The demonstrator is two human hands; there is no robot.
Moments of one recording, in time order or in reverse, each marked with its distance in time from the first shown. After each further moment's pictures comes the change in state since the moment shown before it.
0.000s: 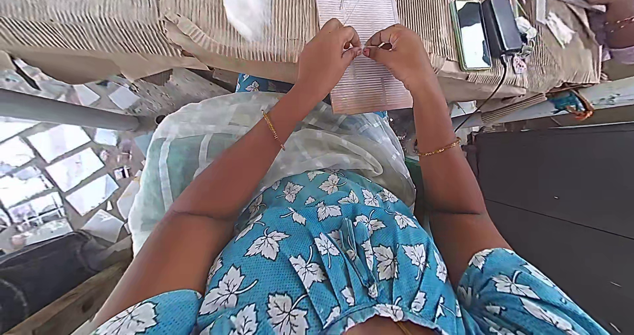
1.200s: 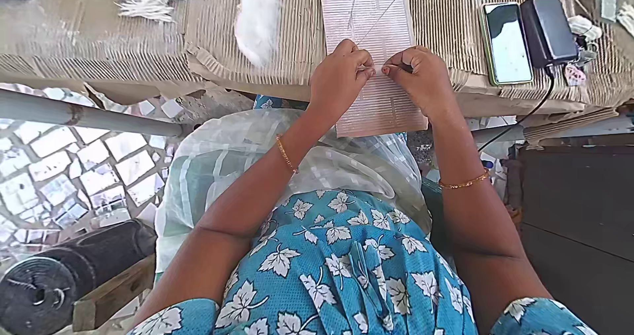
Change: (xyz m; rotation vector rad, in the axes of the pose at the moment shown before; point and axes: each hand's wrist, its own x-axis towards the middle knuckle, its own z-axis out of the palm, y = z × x) left_hand 0.009 0.014 0.012 0.139 0.029 -0.037; right_hand -0.005 0.026 -0.001 0.076 0.079 -0.021
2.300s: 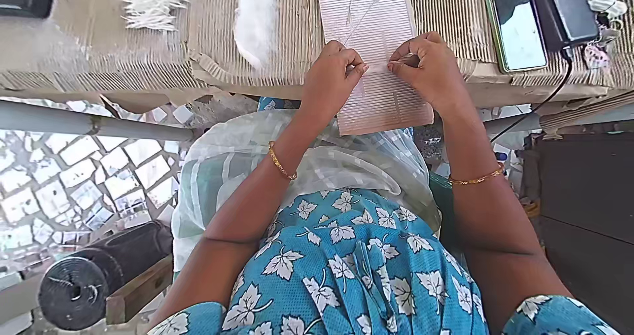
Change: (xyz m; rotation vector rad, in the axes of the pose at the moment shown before) left_hand -0.009 -0.012 -0.009 -0.084 -0.008 -0.042; right_hand -0.003 -0.003 -0.005 -0.044 -0.012 0.068
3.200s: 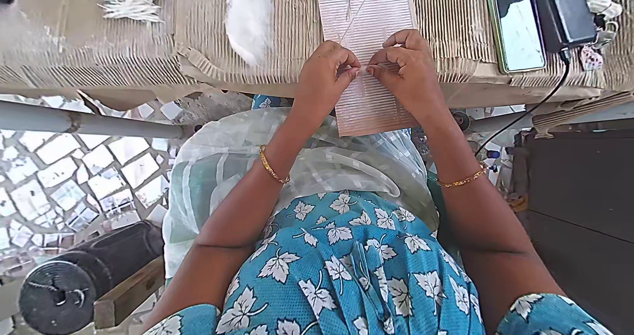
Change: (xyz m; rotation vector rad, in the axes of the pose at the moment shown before) left_hand -0.006 -0.019 0.001 -0.117 0.082 0.133; right_hand 0.004 0.002 0.033 -0.022 0.119 -0.281
